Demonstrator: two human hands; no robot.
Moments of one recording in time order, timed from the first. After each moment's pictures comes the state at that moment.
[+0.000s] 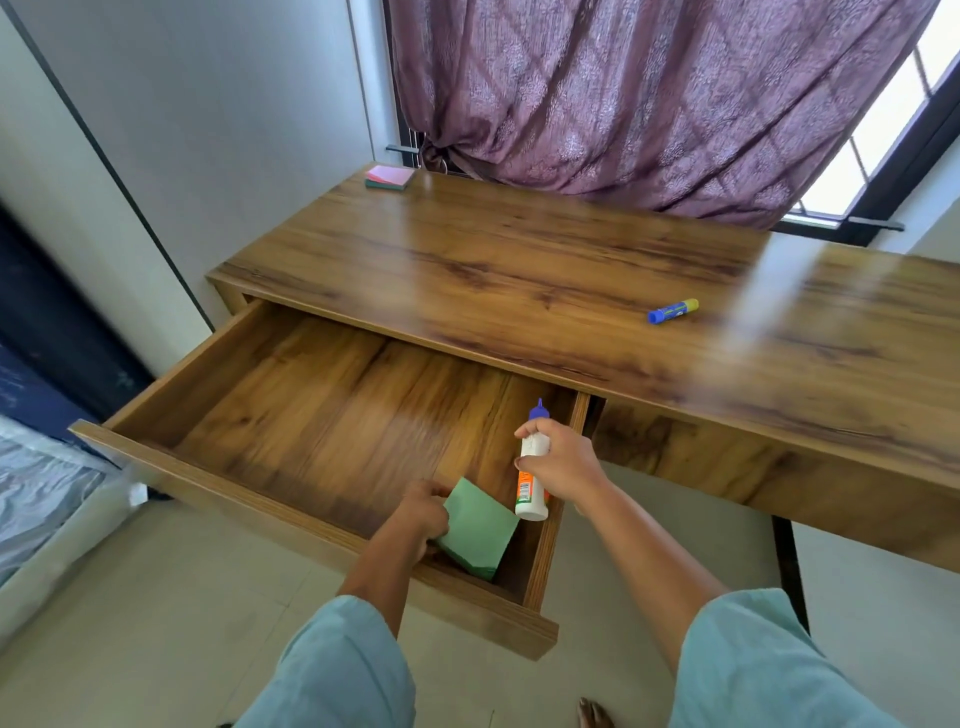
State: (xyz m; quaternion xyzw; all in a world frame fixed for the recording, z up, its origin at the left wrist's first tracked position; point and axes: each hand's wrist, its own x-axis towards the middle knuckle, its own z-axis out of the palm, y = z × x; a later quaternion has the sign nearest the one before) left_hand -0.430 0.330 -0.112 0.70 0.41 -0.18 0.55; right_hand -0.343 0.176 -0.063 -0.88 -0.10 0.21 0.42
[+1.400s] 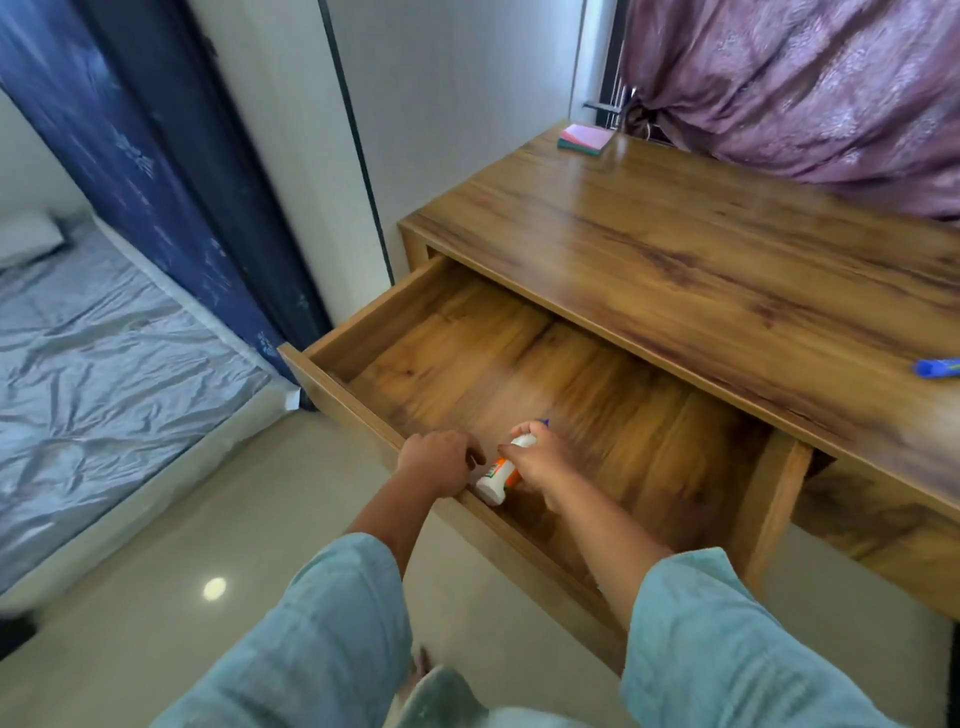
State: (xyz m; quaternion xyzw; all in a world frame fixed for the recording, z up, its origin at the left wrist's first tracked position) left_hand -0.478 0.494 -0.092 0.94 0.26 -0.18 0.15; right_hand -0.388 0.389 -0.123 -0.83 -0.07 0.34 0.44
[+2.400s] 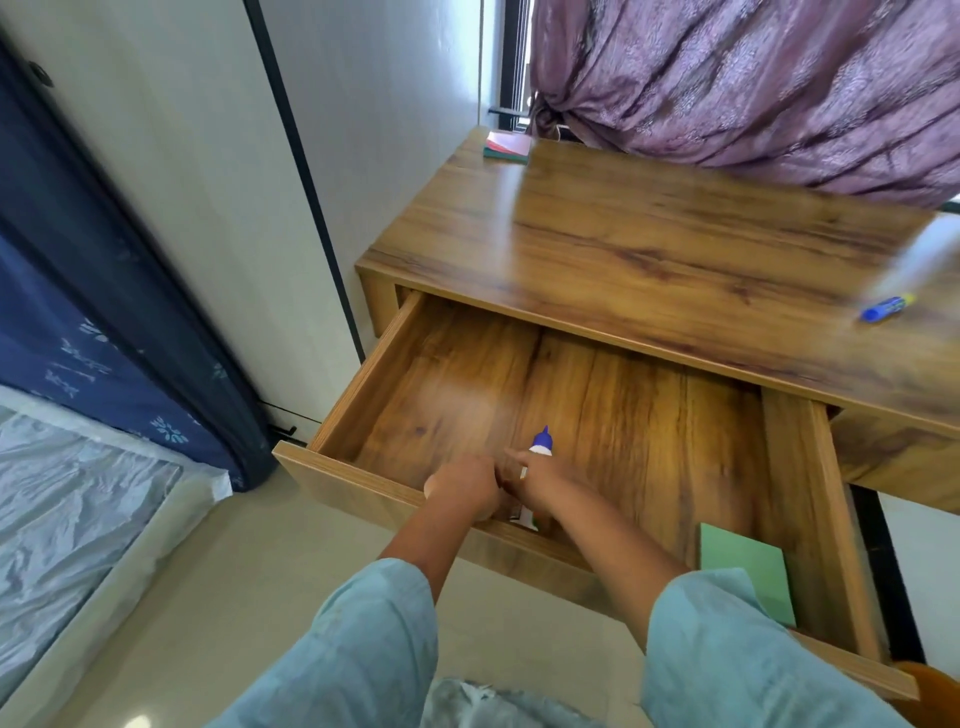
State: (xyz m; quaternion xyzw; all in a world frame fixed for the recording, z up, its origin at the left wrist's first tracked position) left_hand -0.456 0.583 -0.099 0.91 0.19 -0.27 0.24; right_hand -0.409 0.479 -0.114 -0.93 -0.09 0.33 0.13
